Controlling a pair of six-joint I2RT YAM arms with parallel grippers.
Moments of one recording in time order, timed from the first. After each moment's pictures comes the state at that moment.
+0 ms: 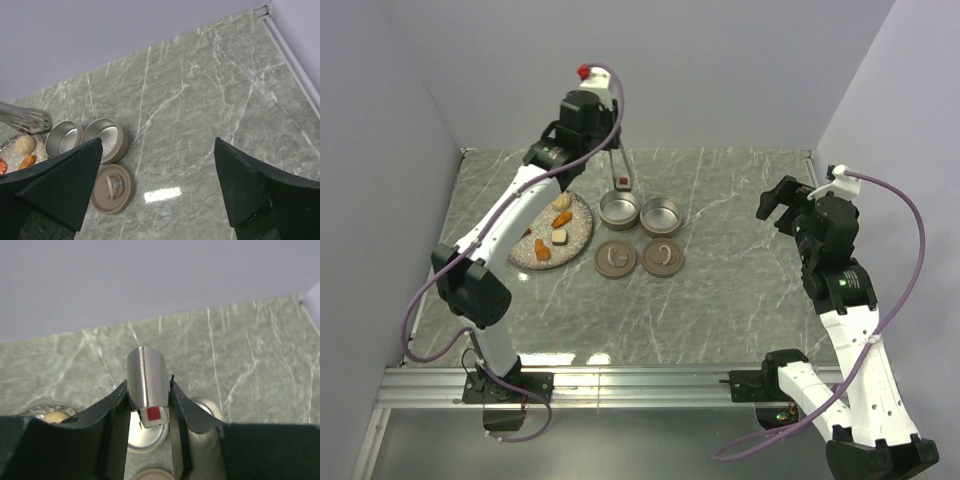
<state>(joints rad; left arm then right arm) -0.50 1.77 1.90 -0.39 -0.20 -0.21 0.12 0.81 1.02 -0.45 0.20 0.38</state>
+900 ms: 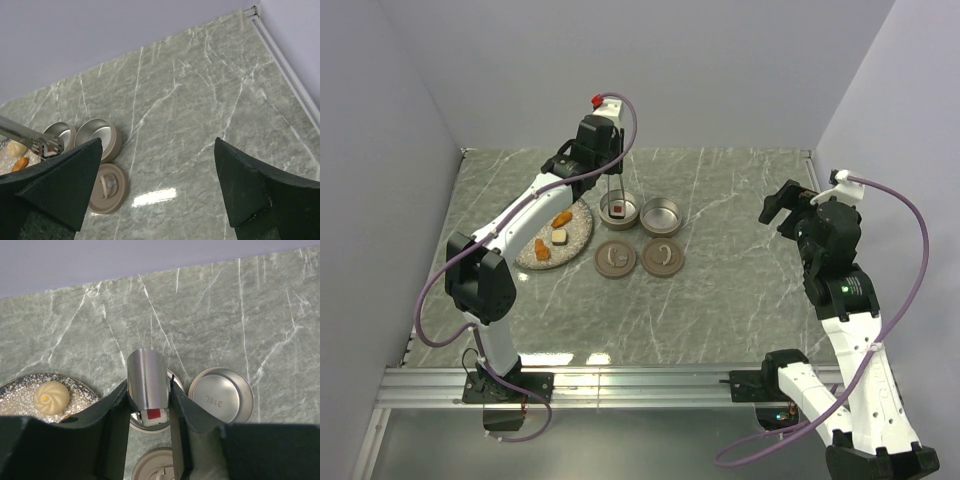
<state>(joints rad) -0.53 1.82 1.74 -0.36 -0.24 -0.21 0.12 0.77 1.01 -0.49 0.23 0.37</state>
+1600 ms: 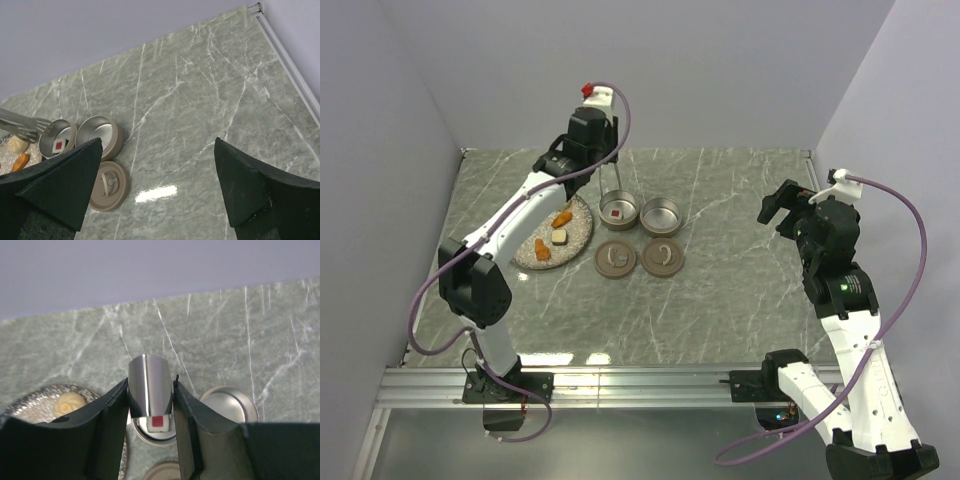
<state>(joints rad) -0.52 1.80 1.74 -0.32 -0.30 -0.19 0.12 0.78 1.01 -0.49 0.22 0.37</state>
